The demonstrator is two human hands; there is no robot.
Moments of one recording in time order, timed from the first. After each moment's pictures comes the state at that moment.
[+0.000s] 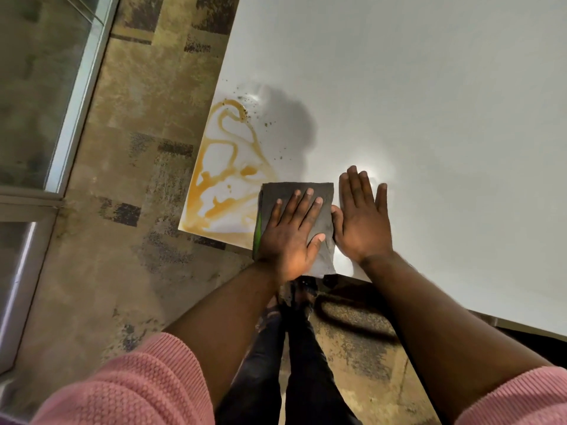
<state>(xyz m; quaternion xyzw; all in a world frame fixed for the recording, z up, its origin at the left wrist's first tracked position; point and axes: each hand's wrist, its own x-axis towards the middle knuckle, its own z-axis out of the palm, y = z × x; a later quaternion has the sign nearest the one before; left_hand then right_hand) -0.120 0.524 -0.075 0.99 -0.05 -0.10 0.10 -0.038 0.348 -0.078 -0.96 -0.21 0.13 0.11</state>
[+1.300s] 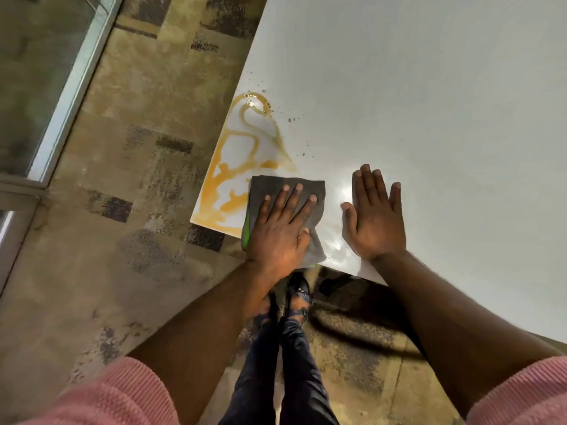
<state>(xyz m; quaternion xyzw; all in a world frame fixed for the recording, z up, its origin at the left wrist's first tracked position) -0.137 0.572 -0.072 0.99 0.00 -0.10 0.09 -0.039 0.366 -0.089 -0.97 -0.21 0.09 0.09</state>
